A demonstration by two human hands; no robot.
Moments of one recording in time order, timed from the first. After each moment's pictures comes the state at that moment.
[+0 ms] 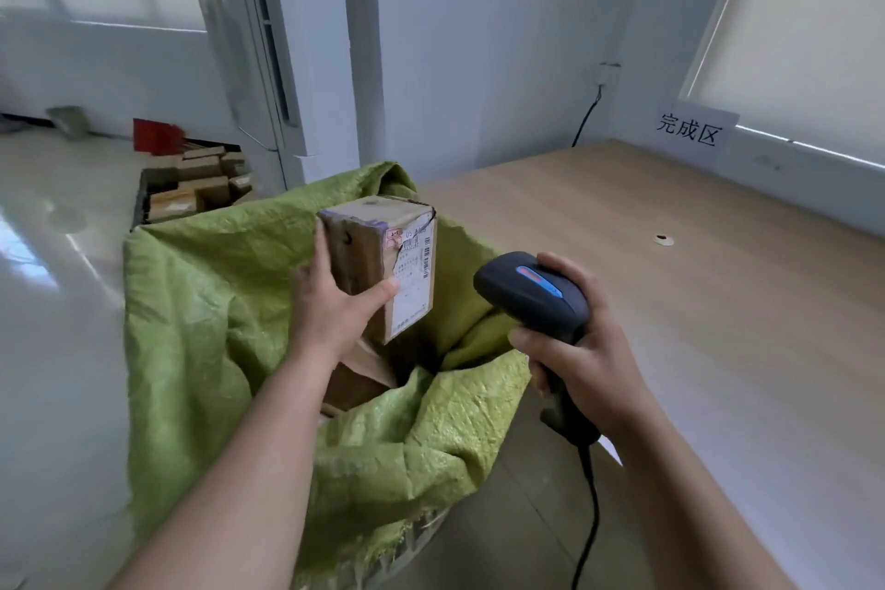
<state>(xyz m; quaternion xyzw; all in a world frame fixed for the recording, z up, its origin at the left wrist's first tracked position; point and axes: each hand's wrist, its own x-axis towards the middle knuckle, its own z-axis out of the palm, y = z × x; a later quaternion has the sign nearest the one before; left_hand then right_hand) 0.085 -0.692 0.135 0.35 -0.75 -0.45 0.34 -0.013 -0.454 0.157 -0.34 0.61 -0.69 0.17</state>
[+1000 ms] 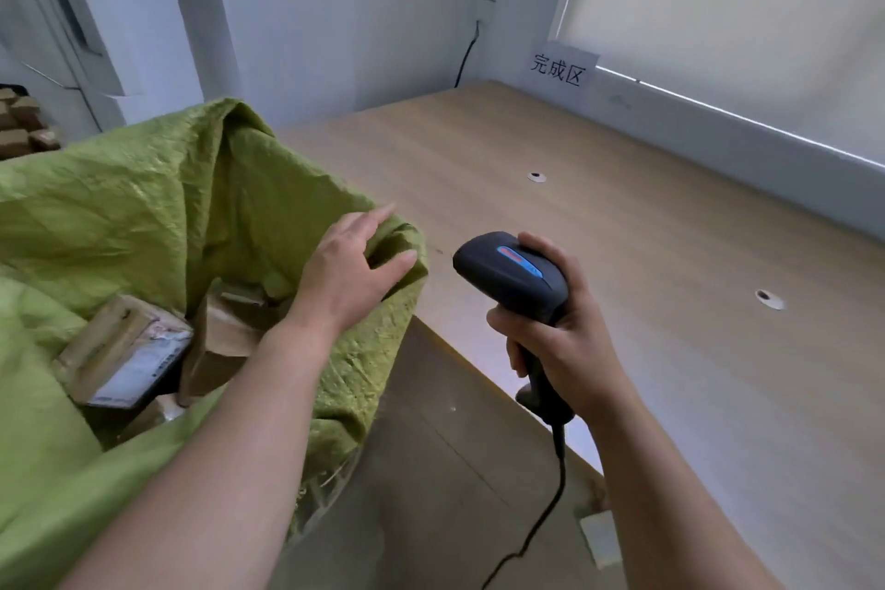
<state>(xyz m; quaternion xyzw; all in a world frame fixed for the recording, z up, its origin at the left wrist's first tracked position) 0.005 -0.579 0.139 0.14 -0.88 -0.40 0.21 -0.025 -0.360 0.146 -0.24 0.69 -0.68 0.11</state>
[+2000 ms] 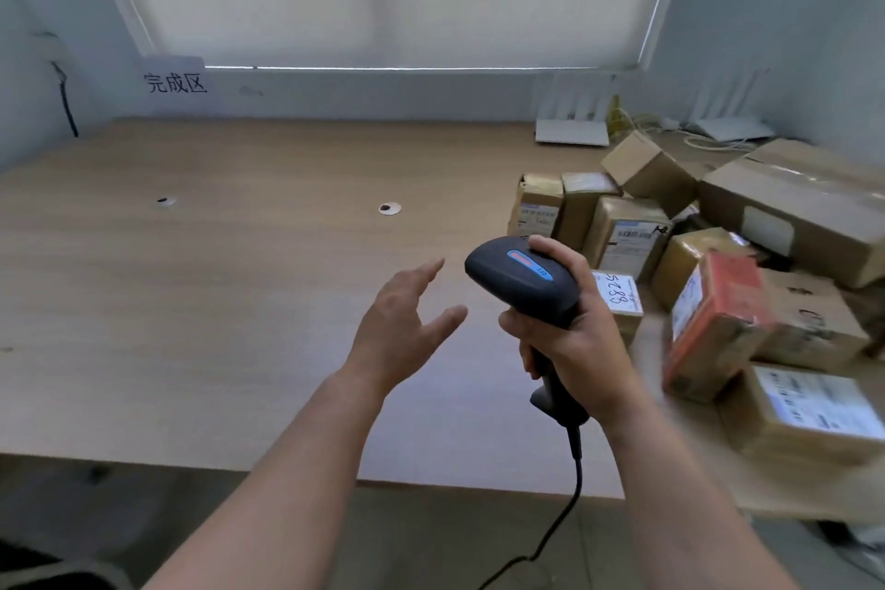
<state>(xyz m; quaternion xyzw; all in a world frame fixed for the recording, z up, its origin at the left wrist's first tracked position) -0.036 -0.022 0.098 -0.21 -0.88 -0.42 0.04 0.055 0.152 0.123 -0.04 0.69 -0.71 -0.13</state>
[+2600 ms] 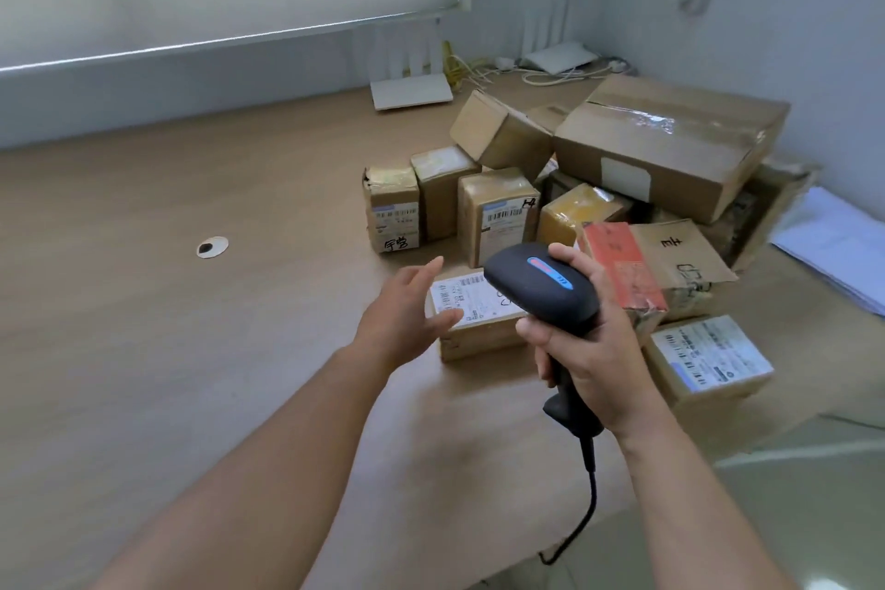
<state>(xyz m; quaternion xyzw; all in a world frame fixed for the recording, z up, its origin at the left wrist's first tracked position) -0.148 0.165 0.056 -0.38 -0.88 -0.23 -0.14 0.035 0.274 0.082 0.17 0.67 -0.67 -0.28</state>
